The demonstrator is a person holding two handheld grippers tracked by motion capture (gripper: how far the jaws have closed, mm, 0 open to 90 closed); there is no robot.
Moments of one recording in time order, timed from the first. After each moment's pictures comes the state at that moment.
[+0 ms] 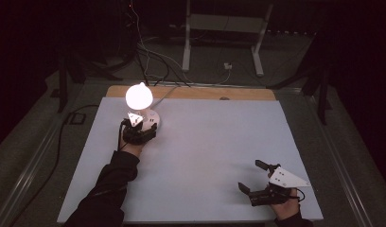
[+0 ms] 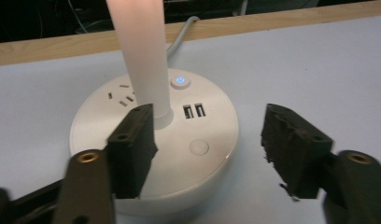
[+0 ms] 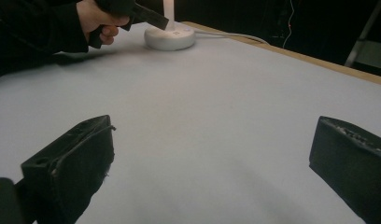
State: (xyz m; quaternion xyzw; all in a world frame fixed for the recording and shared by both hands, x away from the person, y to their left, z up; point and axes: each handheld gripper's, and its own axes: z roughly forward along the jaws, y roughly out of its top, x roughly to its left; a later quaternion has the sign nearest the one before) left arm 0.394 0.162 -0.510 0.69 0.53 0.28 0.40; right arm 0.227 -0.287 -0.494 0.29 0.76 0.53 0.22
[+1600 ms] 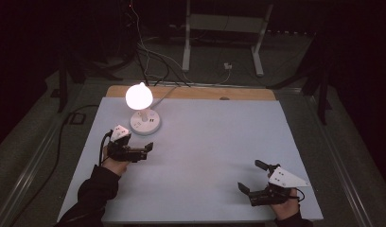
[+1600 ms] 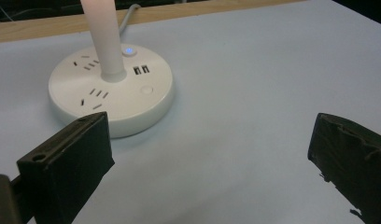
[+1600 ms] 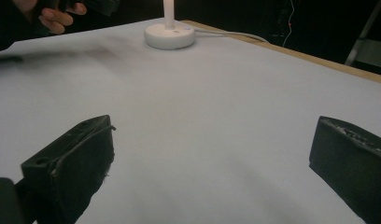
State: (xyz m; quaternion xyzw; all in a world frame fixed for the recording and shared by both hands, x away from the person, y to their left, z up) left arm 0.323 0.195 -0.481 0.74 0.46 0.19 0.45; right arm 0.227 -0.286 -0.494 0.29 0.76 0.53 0.22
